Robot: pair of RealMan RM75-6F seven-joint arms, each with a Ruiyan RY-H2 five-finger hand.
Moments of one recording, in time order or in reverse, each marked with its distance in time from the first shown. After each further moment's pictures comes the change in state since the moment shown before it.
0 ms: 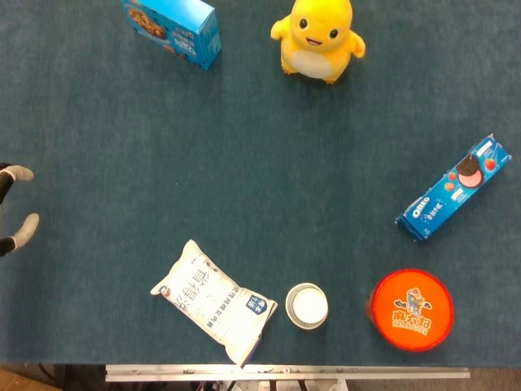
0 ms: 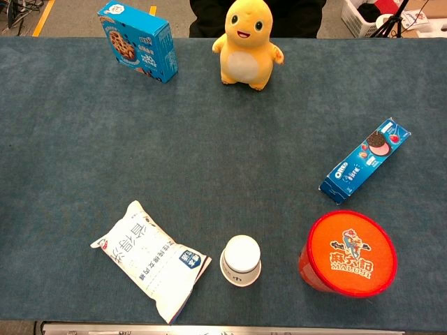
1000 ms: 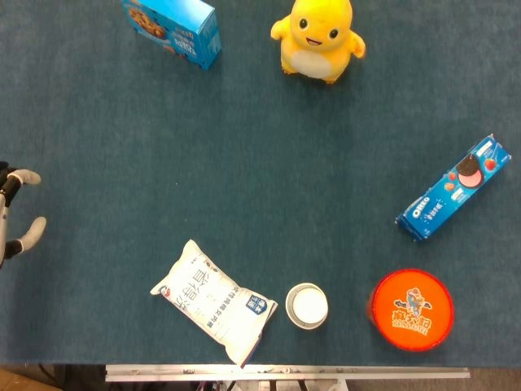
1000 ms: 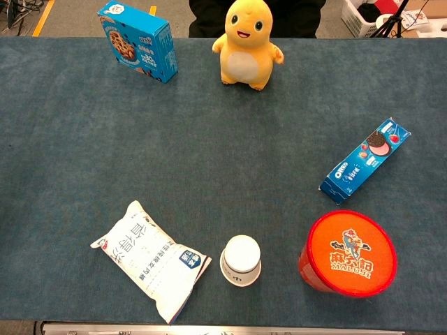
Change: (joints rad) left arm 0.000 -0.029 0.007 0.022 0.000 -0.010 -0.013; right arm 0.074 0.167 -0.014 -0.168 0.050 -0.186 -0.106
